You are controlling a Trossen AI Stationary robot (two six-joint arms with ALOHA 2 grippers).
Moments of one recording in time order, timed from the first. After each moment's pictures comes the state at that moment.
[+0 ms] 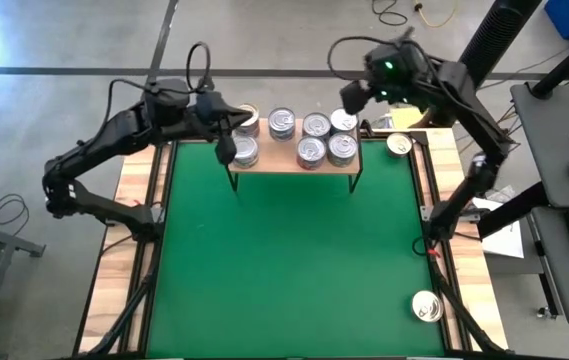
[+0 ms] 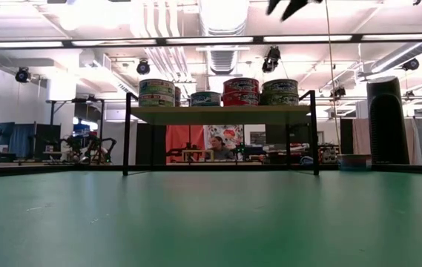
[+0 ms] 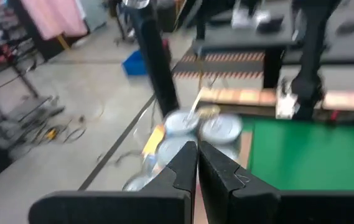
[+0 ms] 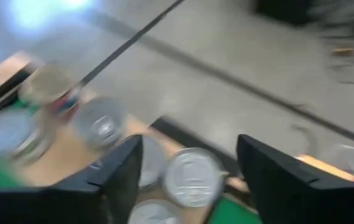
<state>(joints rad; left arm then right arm) 0.36 1.26 1.59 -0.60 -0.07 0.18 -0.50 1.65 2.28 -1.30 0.38 0.31</state>
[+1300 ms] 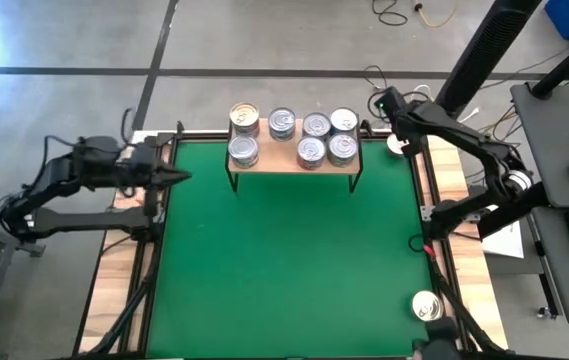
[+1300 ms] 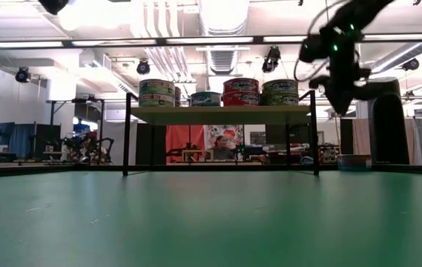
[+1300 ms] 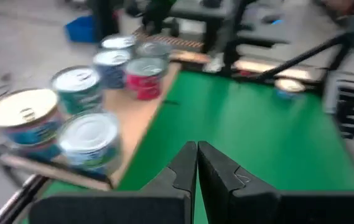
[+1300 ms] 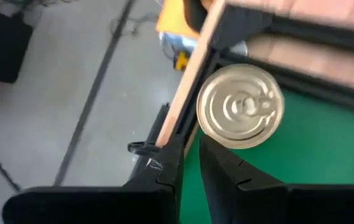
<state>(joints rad) 0.25 0.58 1.07 -0.85 0.04 -0.05 -0.91 1.41 1.15 -0.92 0.53 1.78</state>
